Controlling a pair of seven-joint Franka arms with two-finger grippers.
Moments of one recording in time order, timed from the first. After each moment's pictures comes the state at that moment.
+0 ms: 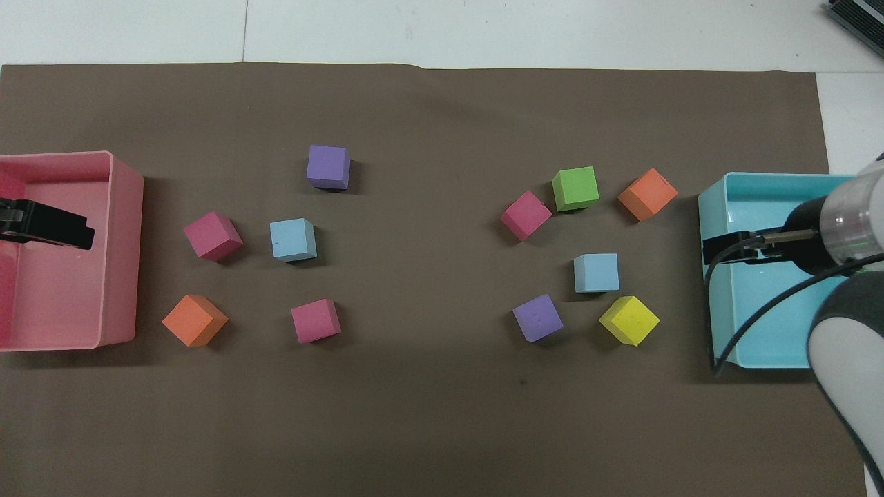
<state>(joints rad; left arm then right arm) -0.07 -0.01 -0.02 -1.43 -0.01 1.41 0.07 0.17 -0.03 -0.06 -1.84 -0.02 1.80 0.06</state>
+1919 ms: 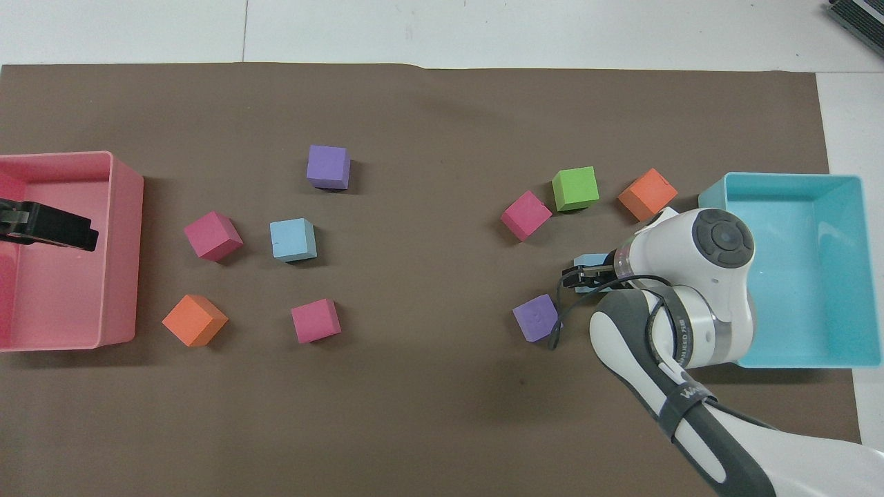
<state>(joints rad) -0.07 -0.01 -0.03 -1.43 -0.01 1.41 0.07 0.25 0.16 -0.06 -2.21 0.13 2.33 0.09</state>
